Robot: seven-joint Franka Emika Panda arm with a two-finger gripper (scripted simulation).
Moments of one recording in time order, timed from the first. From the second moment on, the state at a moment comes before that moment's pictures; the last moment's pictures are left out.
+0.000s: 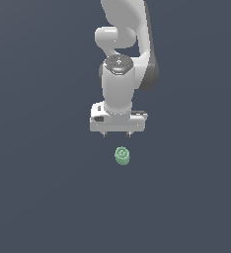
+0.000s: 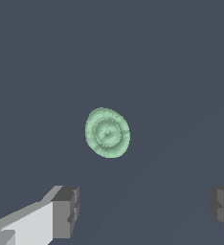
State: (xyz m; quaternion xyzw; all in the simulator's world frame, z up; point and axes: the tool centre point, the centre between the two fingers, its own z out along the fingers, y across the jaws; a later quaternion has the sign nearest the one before) arm 0.004 0.006 0.178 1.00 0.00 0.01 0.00
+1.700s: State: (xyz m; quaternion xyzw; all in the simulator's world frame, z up) arm 0.025 0.021 0.144 0.99 0.15 0.00 0.00
